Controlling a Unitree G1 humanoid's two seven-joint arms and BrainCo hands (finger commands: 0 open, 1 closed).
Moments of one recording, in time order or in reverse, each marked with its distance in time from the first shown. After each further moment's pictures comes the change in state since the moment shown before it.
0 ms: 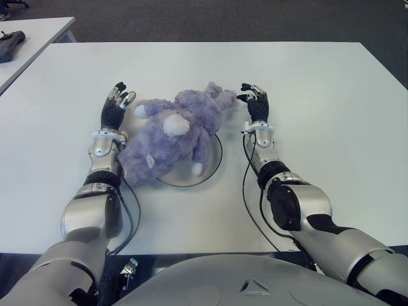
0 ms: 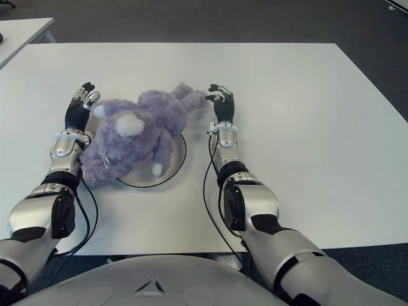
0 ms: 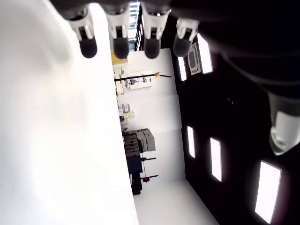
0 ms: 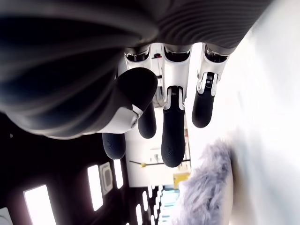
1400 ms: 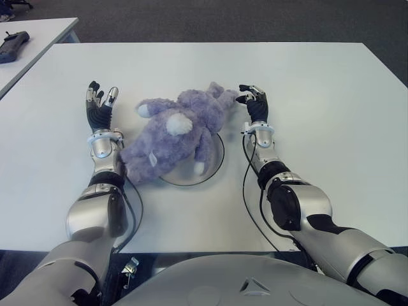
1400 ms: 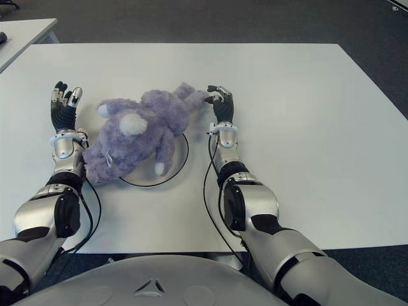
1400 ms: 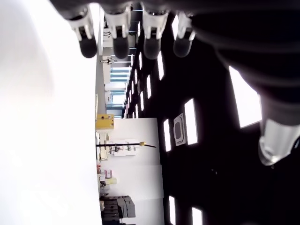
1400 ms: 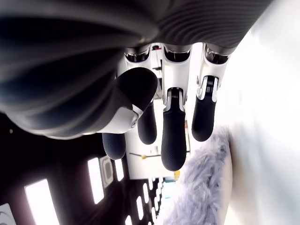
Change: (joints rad) left arm 0.002 -0.042 0.078 -0.007 -0.030 -0.081 0.269; right arm 0.000 -0.001 0.004 -0.001 -0.003 -0.001 0.036
